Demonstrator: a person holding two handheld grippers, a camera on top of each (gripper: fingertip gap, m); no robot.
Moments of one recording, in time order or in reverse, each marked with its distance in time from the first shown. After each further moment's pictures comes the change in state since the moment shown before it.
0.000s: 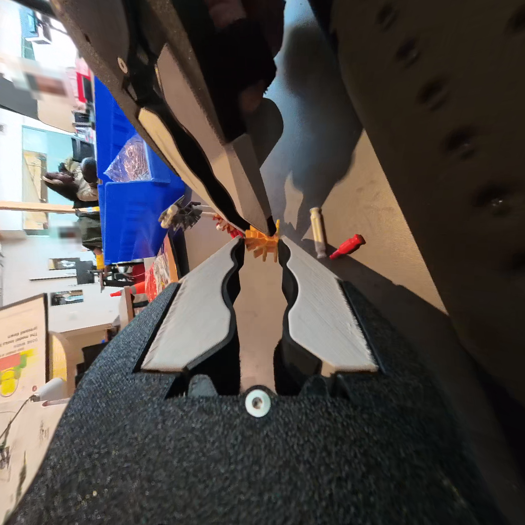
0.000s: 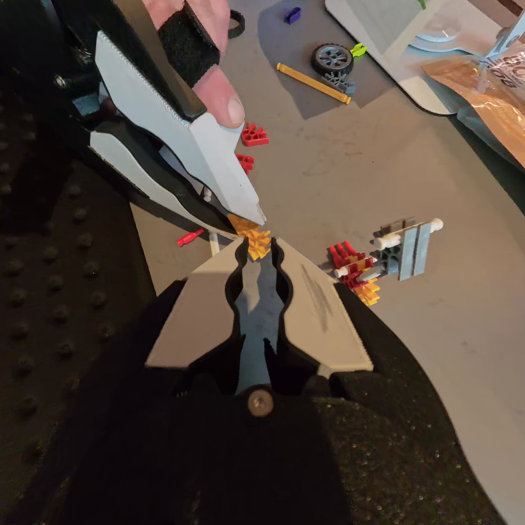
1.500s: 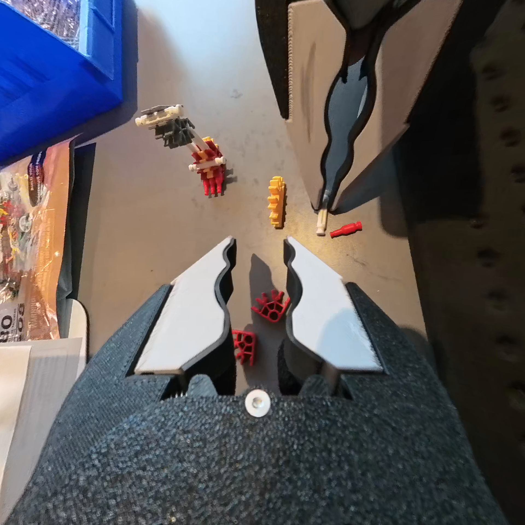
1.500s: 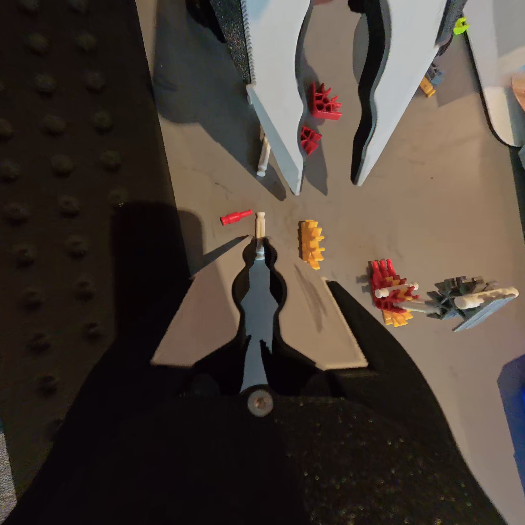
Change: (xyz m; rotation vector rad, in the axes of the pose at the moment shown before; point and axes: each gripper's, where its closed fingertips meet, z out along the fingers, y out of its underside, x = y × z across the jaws) left arm 0.003 0.028 -0.013 0.030 0.323 -0.575; right arm -0.035 0.016 0.010 -0.224 0.003 -0.279
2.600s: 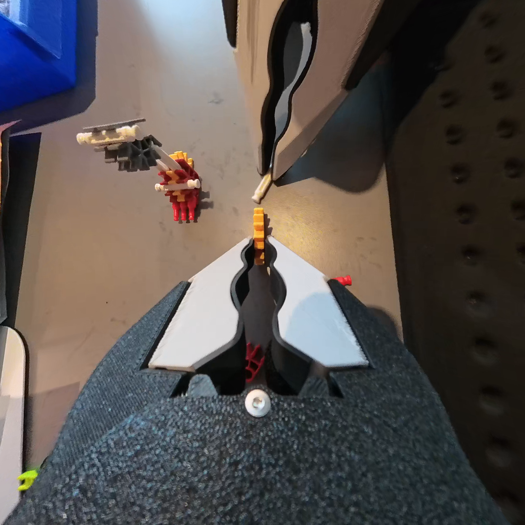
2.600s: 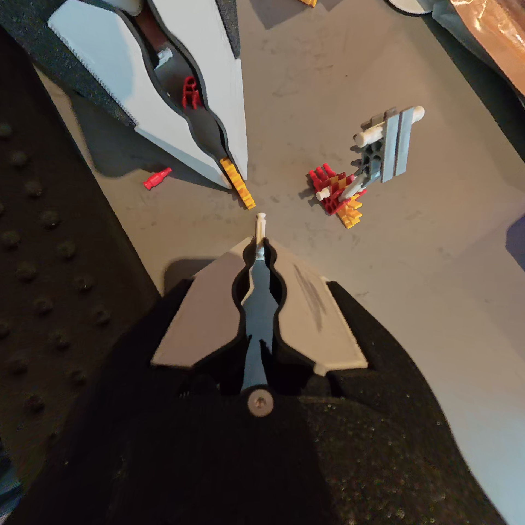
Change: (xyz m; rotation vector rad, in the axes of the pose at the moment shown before) left arm 0.014 -0.014 0.038 -0.060 0.047 -0.097; right arm 0.036 0.045 -0.025 0.055 0.107 0.357
